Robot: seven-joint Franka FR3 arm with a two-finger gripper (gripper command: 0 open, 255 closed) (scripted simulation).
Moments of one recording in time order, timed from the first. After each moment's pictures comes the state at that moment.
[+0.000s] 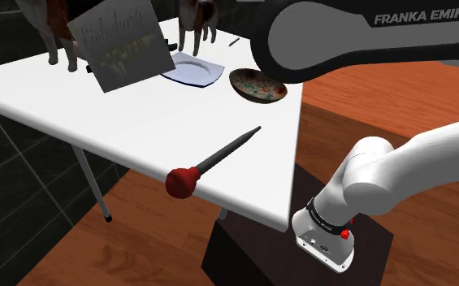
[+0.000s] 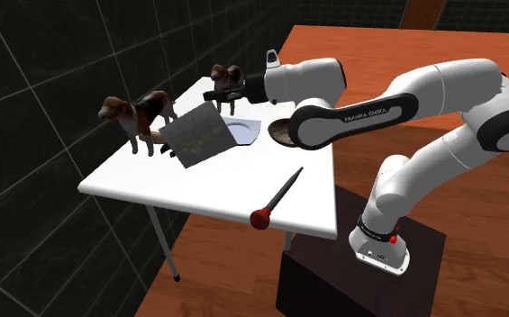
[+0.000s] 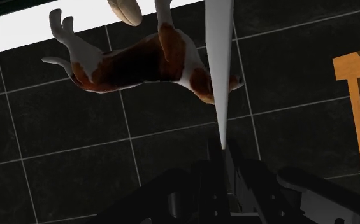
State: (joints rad) arm 0.18 -0.55 0.44 -2.41 0.41 3.23 0.01
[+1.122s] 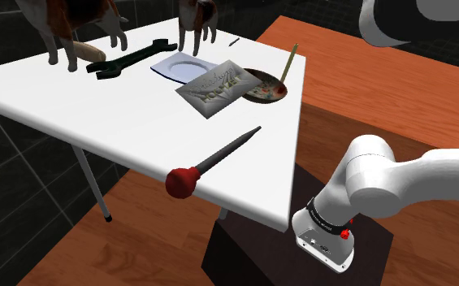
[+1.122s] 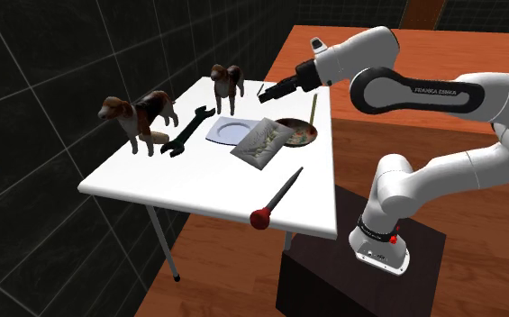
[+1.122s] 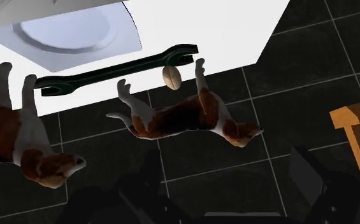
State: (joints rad) arm 0.32 -0.99 0.12 -2.58 0.38 2.65 -0.09
